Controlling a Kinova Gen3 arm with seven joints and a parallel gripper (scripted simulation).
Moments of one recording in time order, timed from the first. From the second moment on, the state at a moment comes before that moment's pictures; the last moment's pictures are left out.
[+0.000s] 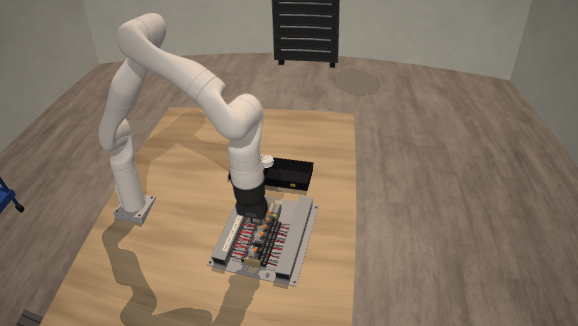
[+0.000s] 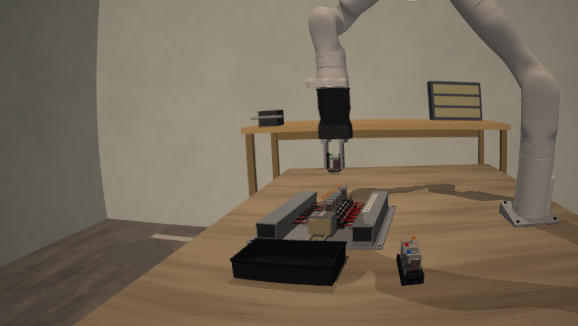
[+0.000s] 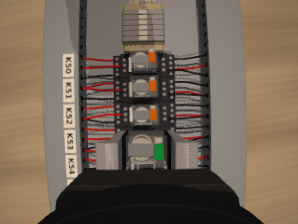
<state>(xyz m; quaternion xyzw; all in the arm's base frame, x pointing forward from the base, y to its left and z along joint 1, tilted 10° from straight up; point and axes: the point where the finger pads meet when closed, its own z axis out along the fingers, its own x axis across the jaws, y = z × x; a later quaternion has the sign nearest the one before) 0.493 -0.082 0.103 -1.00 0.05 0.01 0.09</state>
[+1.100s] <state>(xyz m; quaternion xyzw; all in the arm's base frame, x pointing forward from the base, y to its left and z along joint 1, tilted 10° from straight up) 0.503 0.020 0.109 -0.99 0.05 0.01 0.09</state>
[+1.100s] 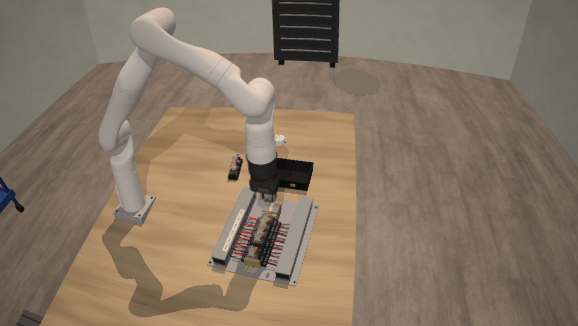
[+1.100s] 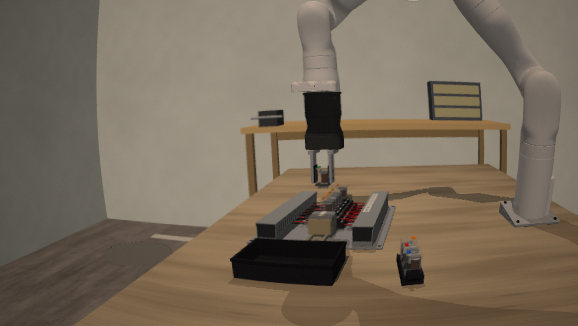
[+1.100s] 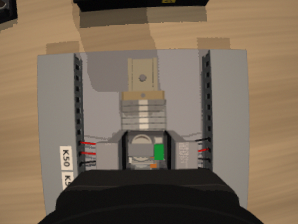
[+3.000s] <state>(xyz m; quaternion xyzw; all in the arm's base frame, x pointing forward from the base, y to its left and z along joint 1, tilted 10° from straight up) 0.521 0.198 0.122 -1.00 0.05 0.00 0.09</state>
